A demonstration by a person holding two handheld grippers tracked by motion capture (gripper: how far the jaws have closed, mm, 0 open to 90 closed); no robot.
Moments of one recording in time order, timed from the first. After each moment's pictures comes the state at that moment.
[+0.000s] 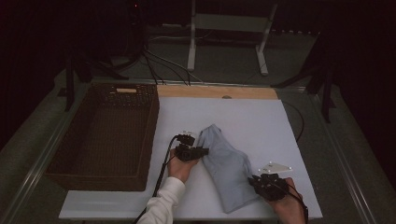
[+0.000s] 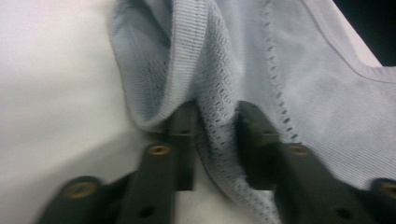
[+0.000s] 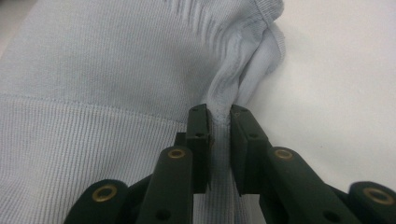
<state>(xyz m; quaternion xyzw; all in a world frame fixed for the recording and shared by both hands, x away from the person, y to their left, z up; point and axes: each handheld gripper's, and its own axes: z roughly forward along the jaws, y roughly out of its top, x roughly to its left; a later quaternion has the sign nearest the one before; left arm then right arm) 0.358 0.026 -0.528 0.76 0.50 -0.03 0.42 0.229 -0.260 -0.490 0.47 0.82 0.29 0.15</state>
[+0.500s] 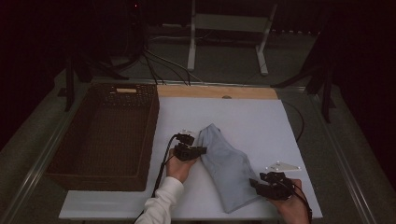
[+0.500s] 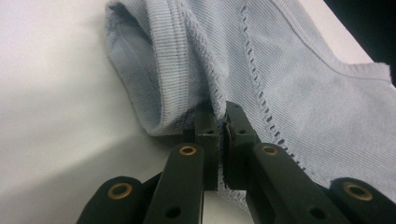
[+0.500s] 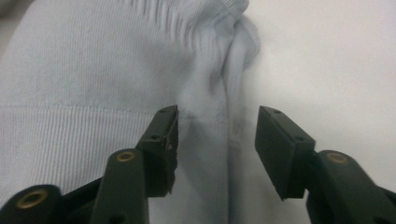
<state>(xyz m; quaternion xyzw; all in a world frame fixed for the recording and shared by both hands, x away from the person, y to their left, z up) 0.354 0.031 -0.516 0.76 0.49 -0.02 0.43 0.228 -0.274 -0.486 0.50 0.80 0.31 0.14</state>
